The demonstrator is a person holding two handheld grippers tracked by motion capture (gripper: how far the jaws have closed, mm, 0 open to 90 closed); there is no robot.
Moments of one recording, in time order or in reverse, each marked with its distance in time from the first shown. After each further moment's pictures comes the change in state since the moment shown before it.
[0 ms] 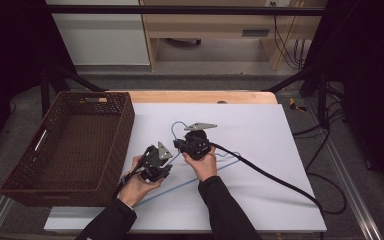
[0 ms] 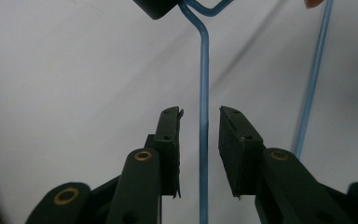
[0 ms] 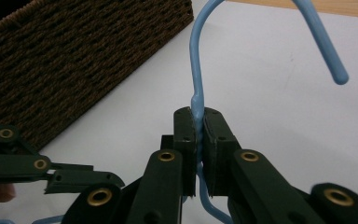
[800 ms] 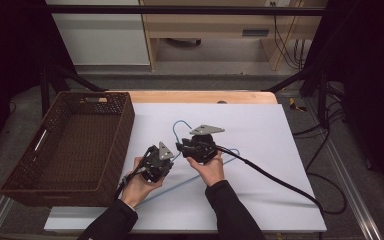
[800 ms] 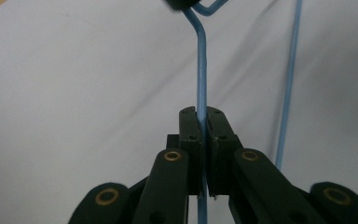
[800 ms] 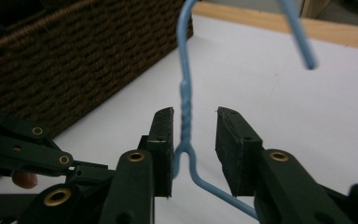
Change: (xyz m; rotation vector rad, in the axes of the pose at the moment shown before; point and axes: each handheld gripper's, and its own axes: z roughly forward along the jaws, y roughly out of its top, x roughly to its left) left arm -0.005 0.003 -0.007 -0.053 -0.021 -0.010; right arm 0.005 -0.004 -0.032 -0.064 -0.018 -0.064
